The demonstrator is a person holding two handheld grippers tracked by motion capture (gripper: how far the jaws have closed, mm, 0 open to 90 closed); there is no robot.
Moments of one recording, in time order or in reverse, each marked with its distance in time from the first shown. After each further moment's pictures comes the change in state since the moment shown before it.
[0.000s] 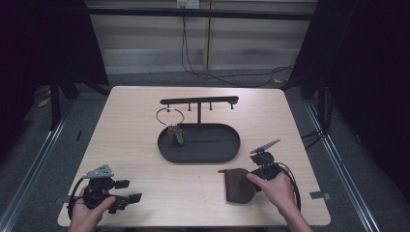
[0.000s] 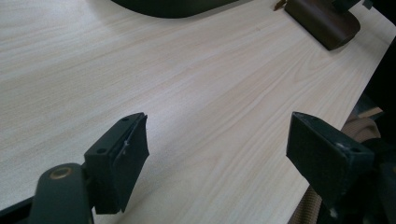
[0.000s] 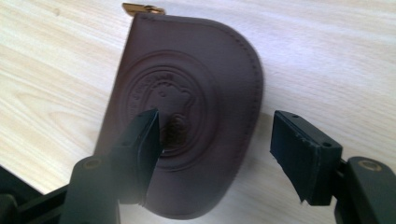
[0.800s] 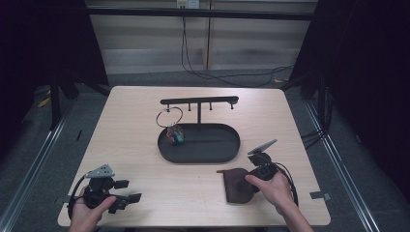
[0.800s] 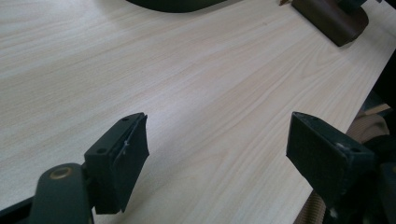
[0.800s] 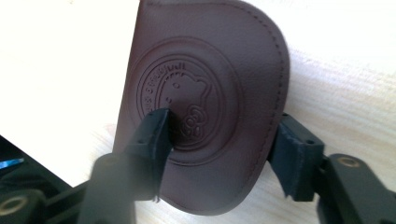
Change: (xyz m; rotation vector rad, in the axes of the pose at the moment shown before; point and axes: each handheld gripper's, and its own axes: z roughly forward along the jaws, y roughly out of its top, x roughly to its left) left arm 0.002 0.000 0.001 0.022 0.021 0.007; right arm 0.000 0.004 0.008 0.060 0.074 0.024
